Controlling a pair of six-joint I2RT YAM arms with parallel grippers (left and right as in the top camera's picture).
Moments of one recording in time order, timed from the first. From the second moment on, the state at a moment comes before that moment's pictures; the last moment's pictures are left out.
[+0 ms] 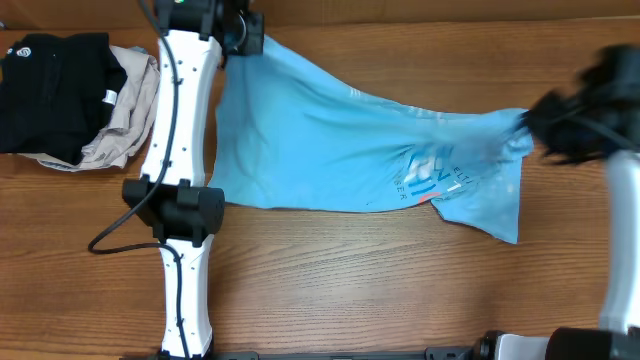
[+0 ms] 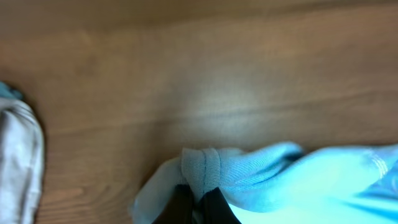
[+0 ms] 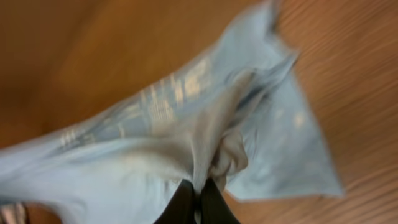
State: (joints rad) left arm -0.16 2.41 2.81 -1.37 0.01 -0.09; right arm -0.25 1.51 1.64 -1.18 -0.20 0.48
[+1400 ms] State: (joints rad) left arm -0.26 2.28 2.51 -1.46 0.09 -0.03; right arm -0.53 1.51 1.57 -1.30 -0.20 0.33
